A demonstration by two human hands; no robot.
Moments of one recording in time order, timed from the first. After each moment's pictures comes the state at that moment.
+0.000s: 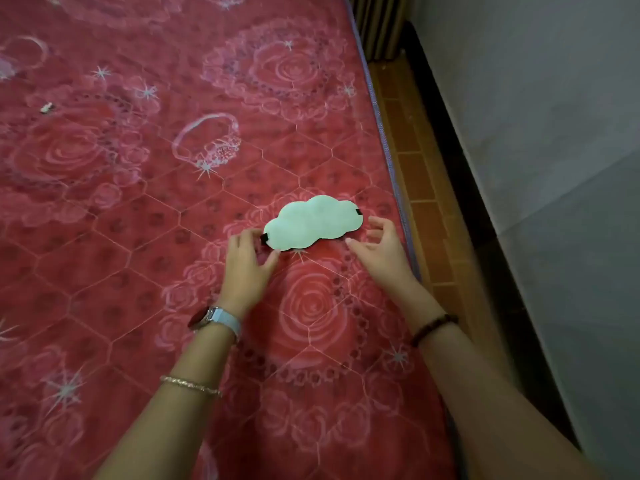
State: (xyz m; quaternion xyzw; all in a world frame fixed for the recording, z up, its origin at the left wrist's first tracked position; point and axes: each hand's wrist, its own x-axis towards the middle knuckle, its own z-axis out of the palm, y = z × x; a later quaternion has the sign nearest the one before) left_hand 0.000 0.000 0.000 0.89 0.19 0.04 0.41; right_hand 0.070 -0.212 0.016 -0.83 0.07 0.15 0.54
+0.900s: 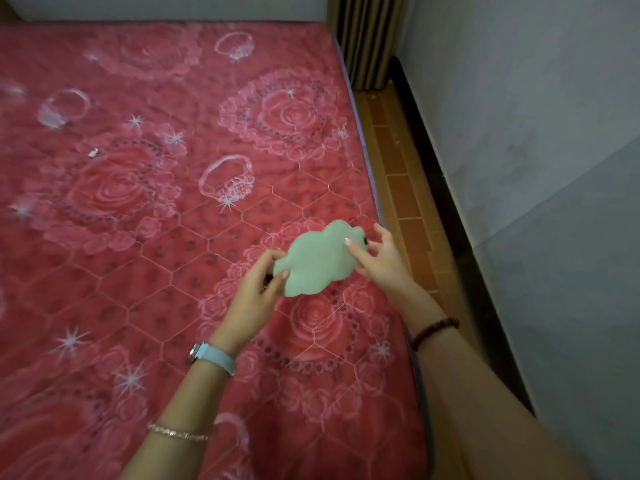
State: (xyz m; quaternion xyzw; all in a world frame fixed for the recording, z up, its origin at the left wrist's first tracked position) left_hand -0.055 -0.004 0.145 0.80 0.04 0.00 0.60; right_hand 0.044 -0.213 0.147 -0.76 0.10 0.21 0.60
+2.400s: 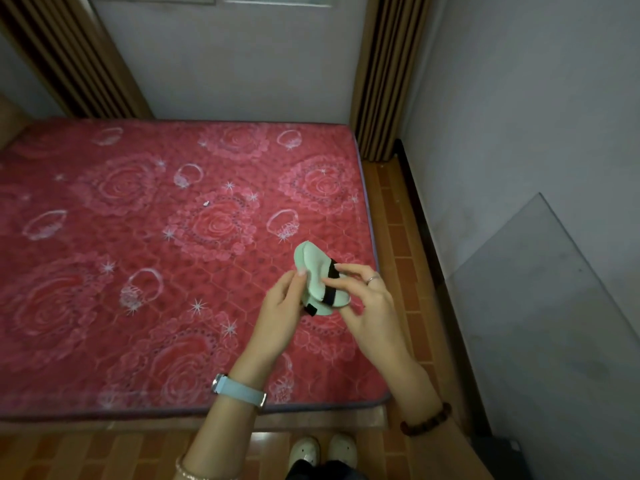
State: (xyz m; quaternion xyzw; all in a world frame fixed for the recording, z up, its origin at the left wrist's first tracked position) left_hand -0.286 -0.057 0.533 0.68 0.16 0.03 0.71; right_hand -0.248 -0.207 0.531 -0.85 -0.23 -0.02 0.47
